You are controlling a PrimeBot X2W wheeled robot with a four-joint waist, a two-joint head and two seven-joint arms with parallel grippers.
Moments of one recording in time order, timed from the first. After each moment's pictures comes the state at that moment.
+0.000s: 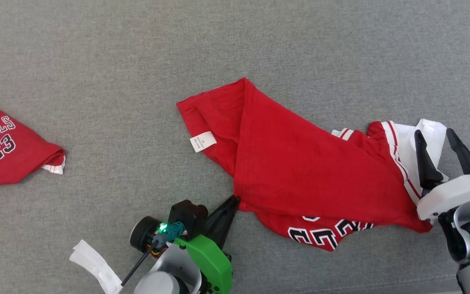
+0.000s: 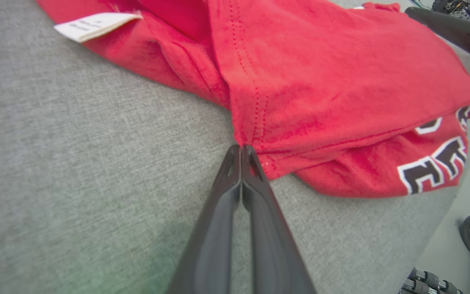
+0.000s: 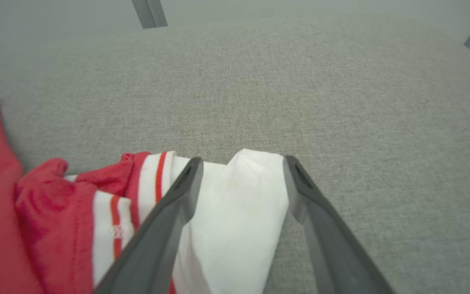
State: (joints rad) left arm -0.18 0.10 -0.54 0.14 -0.35 -0.11 0.10; right arm -0.20 -0.24 -0.08 0.19 0.29 0.13 -0.04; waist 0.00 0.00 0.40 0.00
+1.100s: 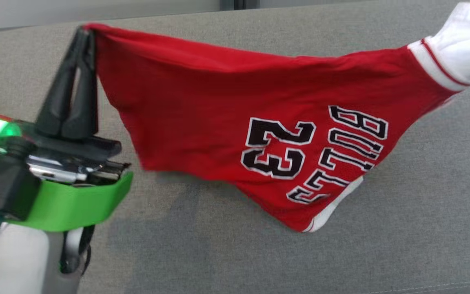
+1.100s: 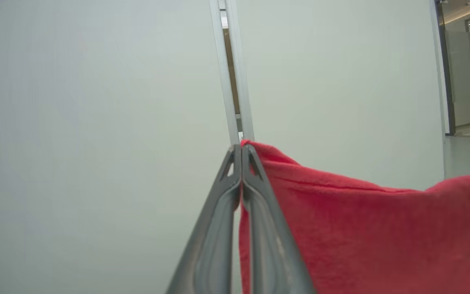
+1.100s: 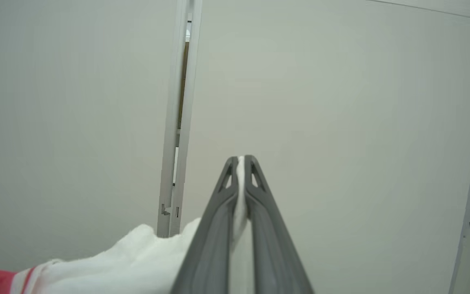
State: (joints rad) left arm -0.38 0.28 -0.25 -0.38 -0.23 0.05 -0.09; right arm -0.38 -0.32 -0.21 -0.32 0.26 0.13 -0.09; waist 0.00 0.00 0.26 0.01
